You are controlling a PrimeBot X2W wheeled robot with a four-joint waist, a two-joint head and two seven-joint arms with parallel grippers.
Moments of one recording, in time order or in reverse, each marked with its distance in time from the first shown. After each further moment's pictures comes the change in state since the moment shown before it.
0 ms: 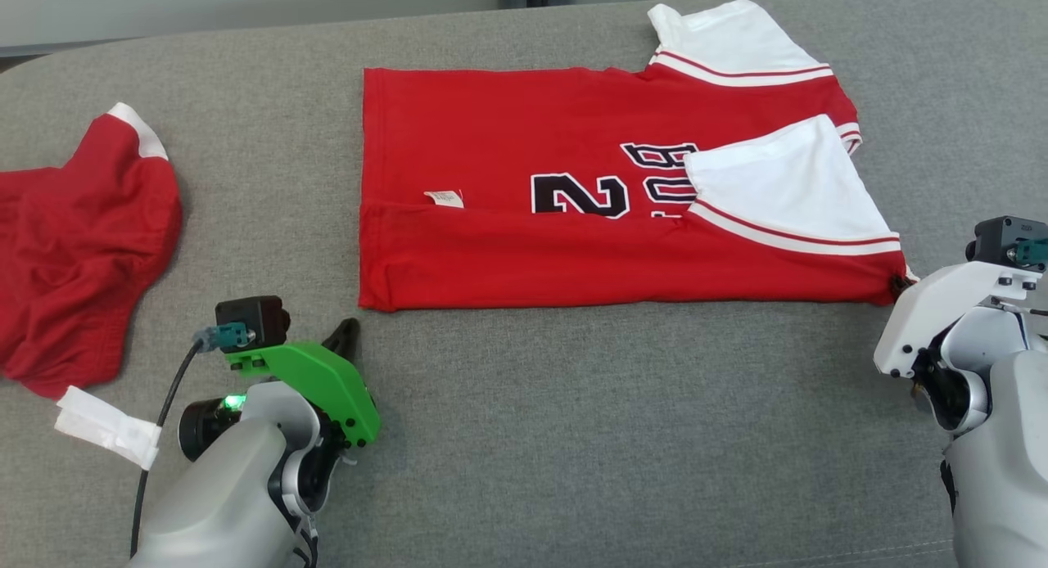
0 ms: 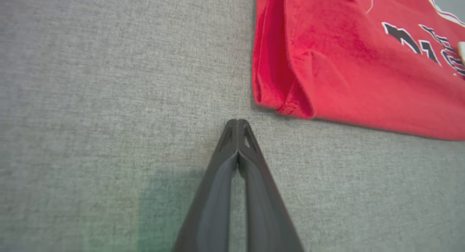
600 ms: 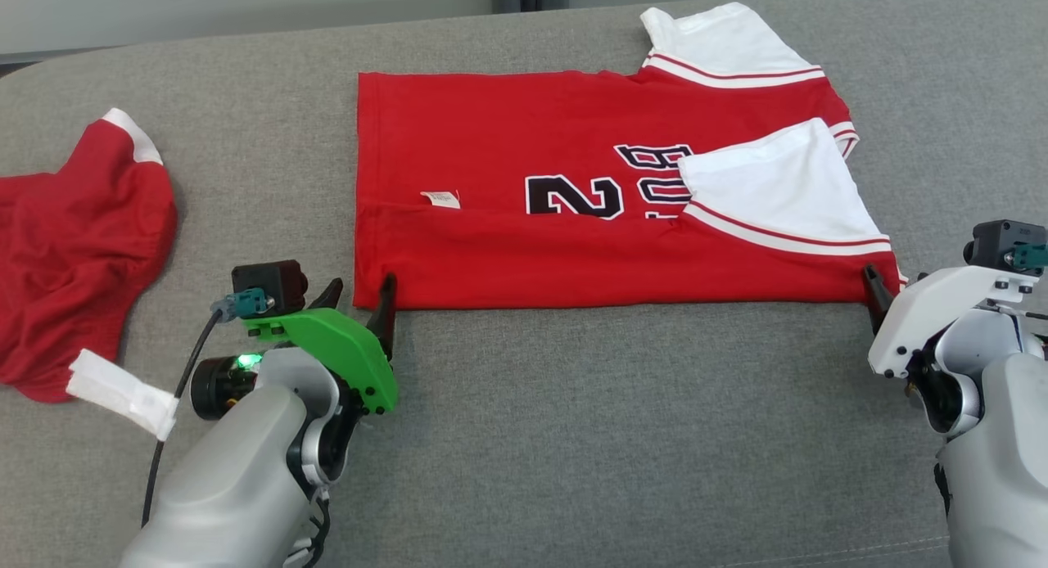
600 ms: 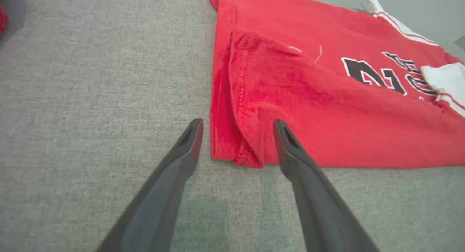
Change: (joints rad) left arm -0.050 -0.018 -0.016 -0.038 0.044 0.013 -0.058; right arm 0.009 0.003 0.015 0.006 0.009 0.000 -0.067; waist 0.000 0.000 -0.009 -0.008
